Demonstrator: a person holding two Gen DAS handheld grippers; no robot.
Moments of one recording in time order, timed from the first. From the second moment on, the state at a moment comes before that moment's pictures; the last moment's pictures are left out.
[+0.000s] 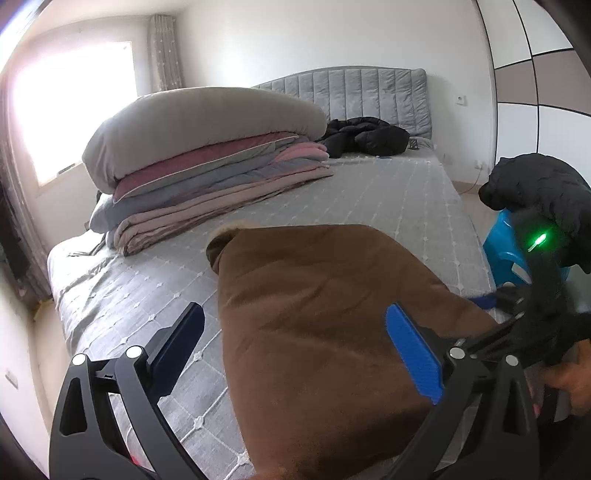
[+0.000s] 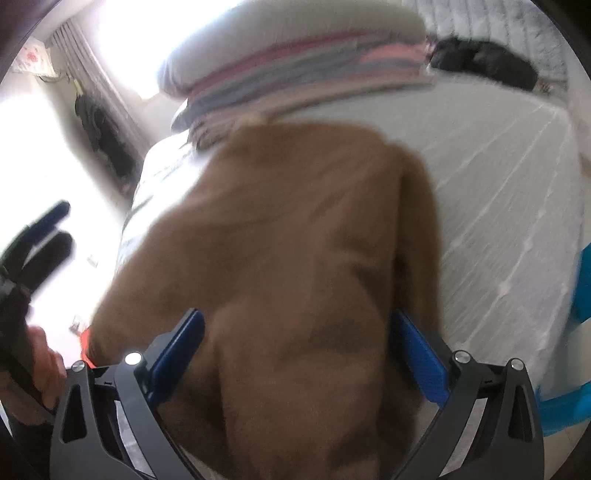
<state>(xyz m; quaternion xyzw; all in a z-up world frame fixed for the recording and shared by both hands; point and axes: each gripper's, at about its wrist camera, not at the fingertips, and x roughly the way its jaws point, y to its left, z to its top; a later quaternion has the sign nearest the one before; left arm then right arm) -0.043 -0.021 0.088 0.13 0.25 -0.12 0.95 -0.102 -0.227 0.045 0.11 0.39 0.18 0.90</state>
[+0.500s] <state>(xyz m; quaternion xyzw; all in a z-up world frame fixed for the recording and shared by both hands) -0.055 -0.022 0.105 0.06 0.27 -0.15 0.95 -0.155 -0.216 0.116 0.06 0.26 0.12 0.96</state>
